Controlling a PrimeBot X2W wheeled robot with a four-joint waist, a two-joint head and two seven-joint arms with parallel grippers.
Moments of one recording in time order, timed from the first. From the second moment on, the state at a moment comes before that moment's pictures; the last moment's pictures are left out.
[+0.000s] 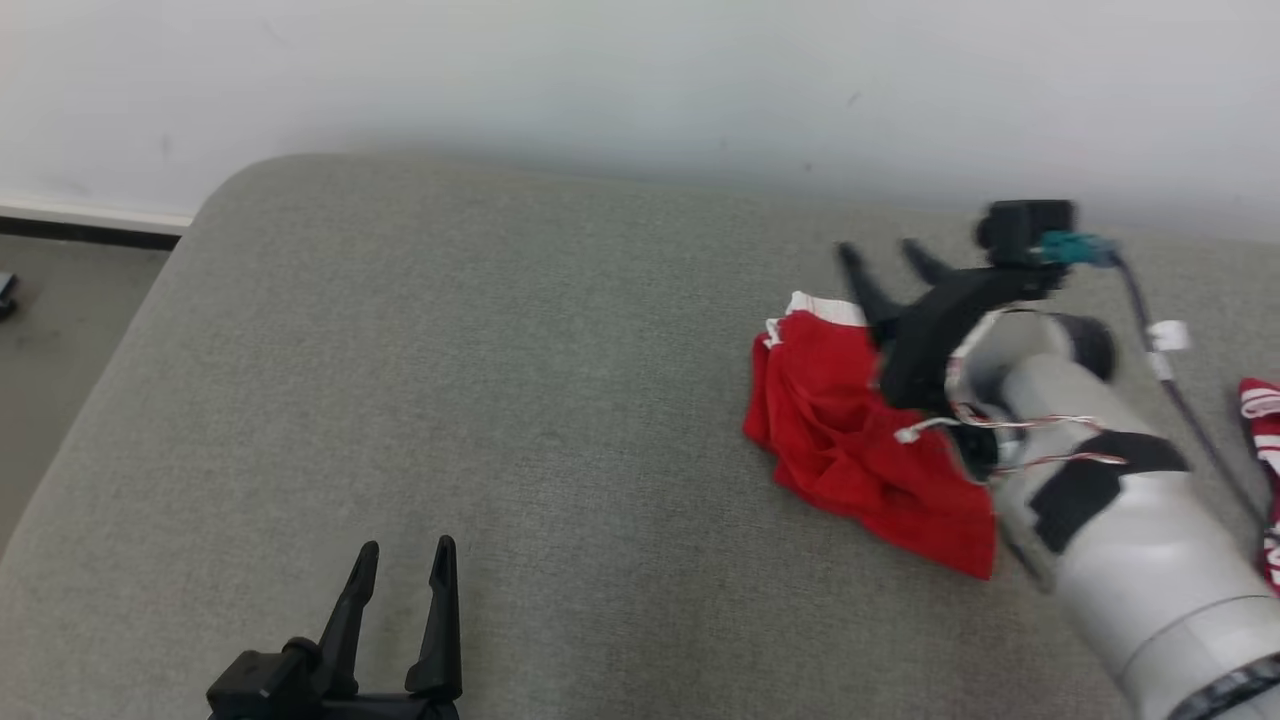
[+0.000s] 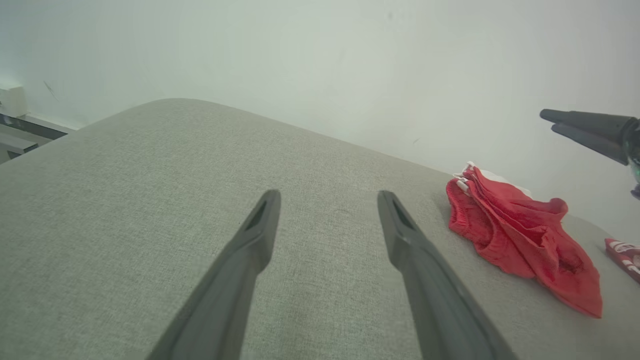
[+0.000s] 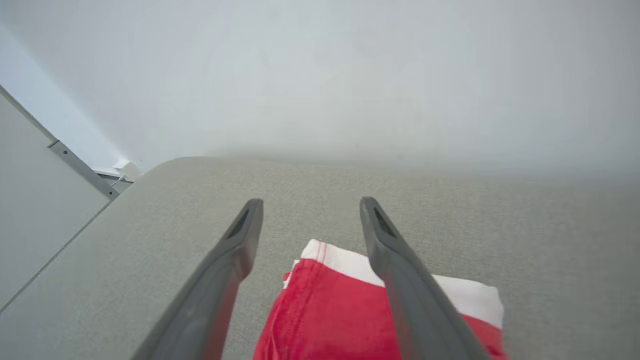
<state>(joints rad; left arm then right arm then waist) -0.03 0.05 -0.14 0.14 -0.34 -0.04 -0.26 -0.98 -0.13 0.57 1.08 0.76 0.13 -0.02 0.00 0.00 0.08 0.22</state>
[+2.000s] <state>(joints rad) 0.04 0.05 0.07 0.19 -0.20 -0.06 -0.26 -0.22 -0.26 0.16 0.47 0.37 0.13 -0.26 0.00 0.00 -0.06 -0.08</state>
